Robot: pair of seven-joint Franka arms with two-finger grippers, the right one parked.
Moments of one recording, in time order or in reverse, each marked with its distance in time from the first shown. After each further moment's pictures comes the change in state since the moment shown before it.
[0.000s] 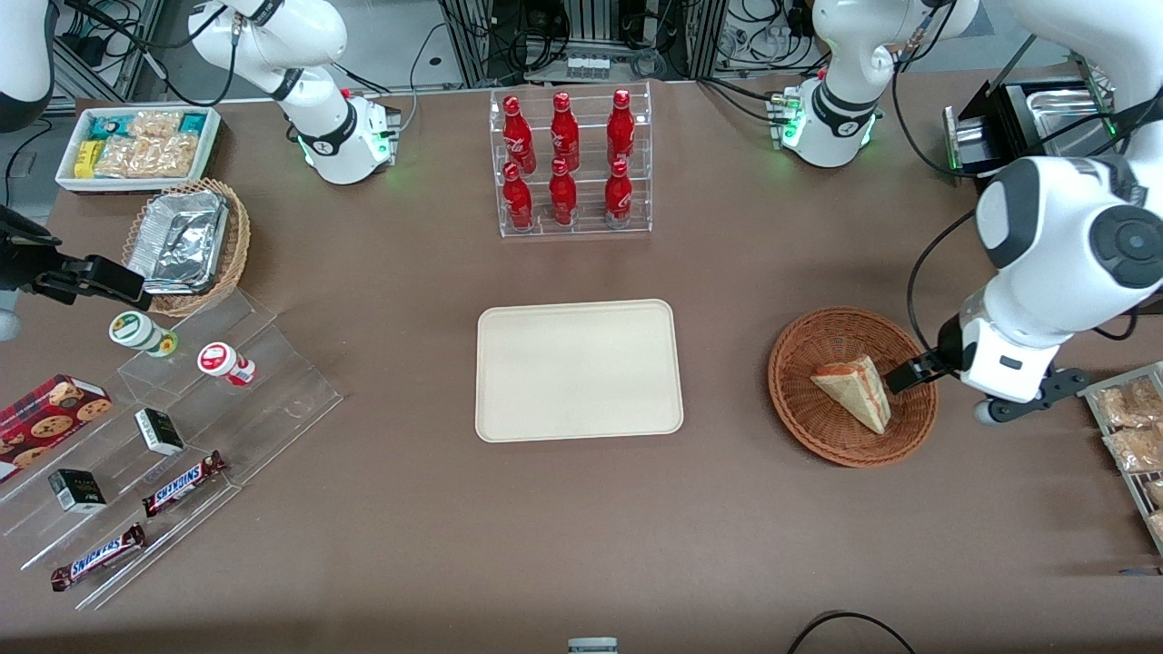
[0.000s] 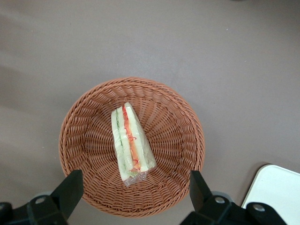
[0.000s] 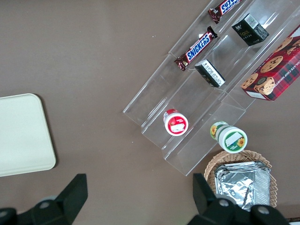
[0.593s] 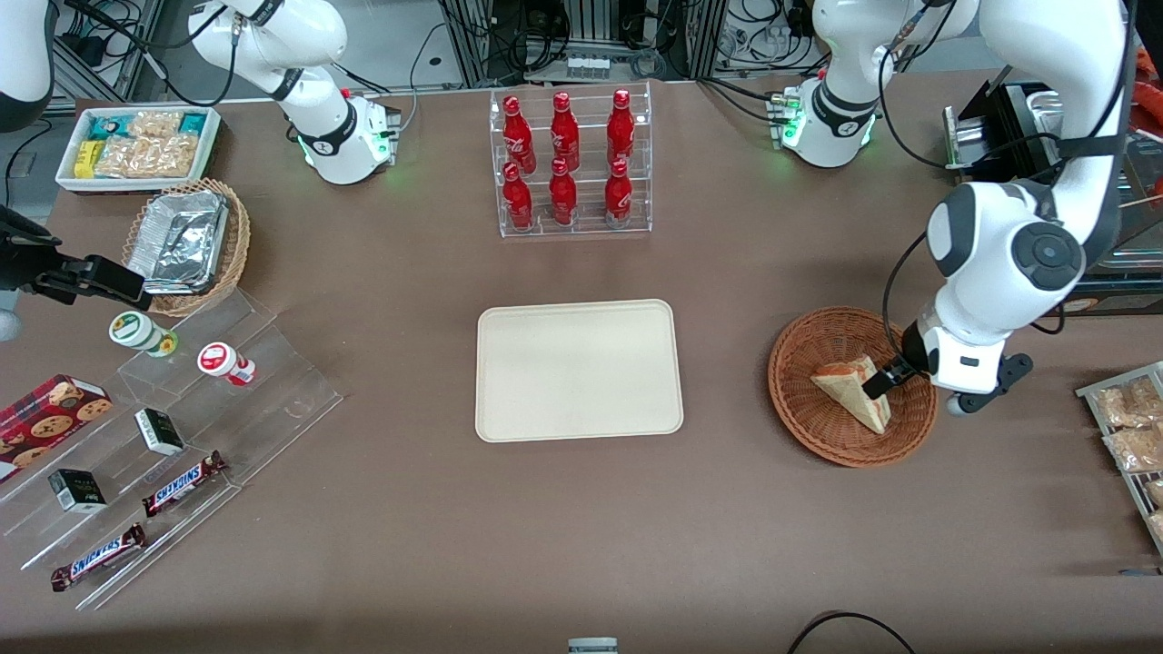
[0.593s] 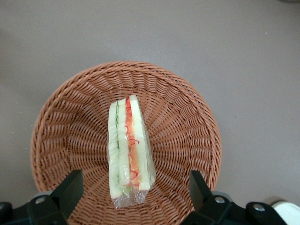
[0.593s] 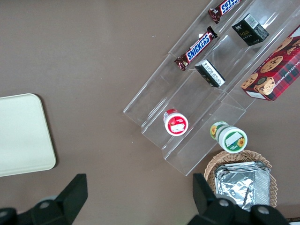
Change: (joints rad) arm 0.000 -0.010 0.002 -0.273 0.000 0.335 -0.201
